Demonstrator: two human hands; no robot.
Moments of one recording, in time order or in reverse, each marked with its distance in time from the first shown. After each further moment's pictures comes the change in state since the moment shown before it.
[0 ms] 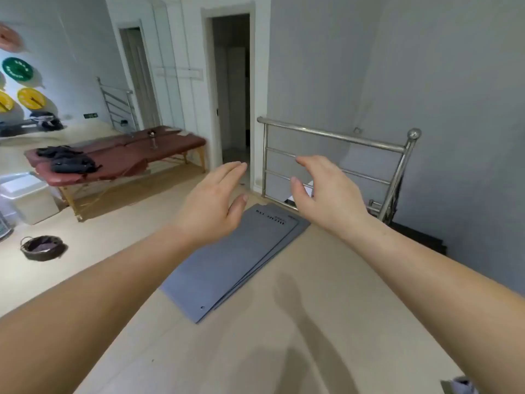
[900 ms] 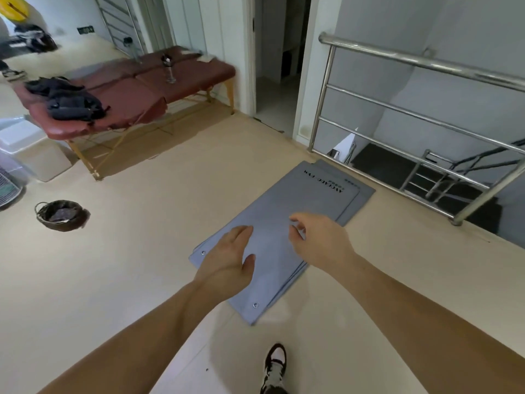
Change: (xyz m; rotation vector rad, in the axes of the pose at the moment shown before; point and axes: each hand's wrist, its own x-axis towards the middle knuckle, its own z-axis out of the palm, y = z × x) left_hand 0.020 -0.559 0.197 -0.167 -0.455 -0.491; right_hand 0.298 -0.043 0.564 0.054 -0.621 0.280
